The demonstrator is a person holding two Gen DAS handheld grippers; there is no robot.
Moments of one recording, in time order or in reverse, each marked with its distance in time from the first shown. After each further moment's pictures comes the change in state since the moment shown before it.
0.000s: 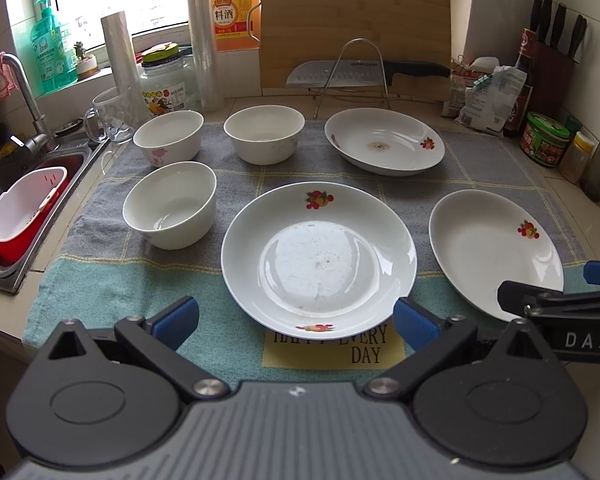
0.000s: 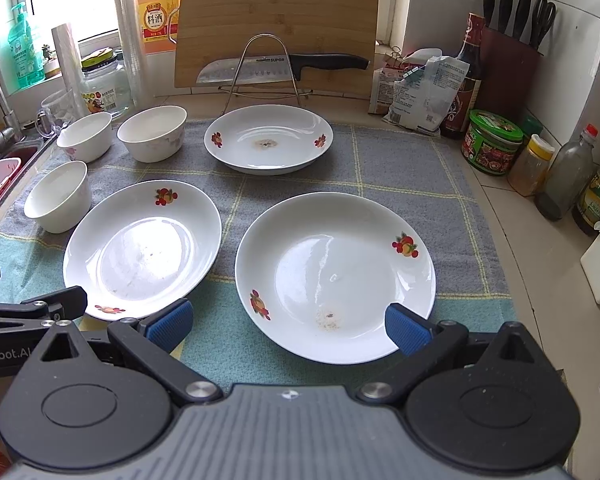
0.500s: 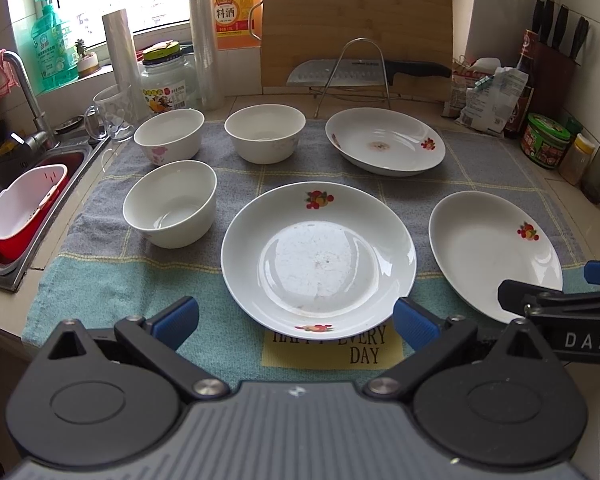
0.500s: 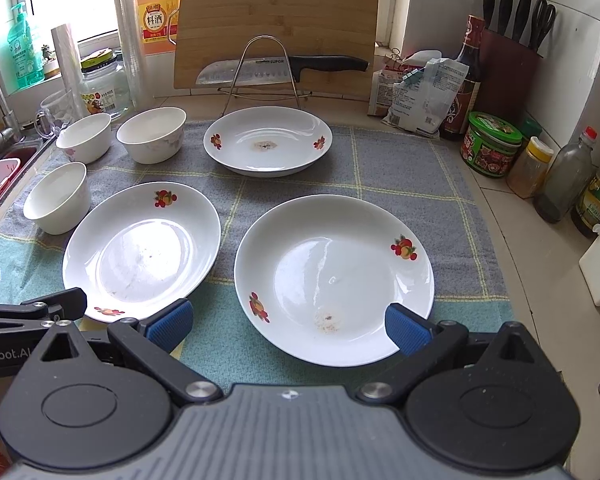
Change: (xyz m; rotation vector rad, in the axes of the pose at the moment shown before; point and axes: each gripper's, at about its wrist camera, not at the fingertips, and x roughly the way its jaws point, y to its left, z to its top) left arm -0.001 0.000 0.003 -0.006 0.008 -0.001; right arm -0.002 -0.001 0.003 -0.001 -0.002 -0.002
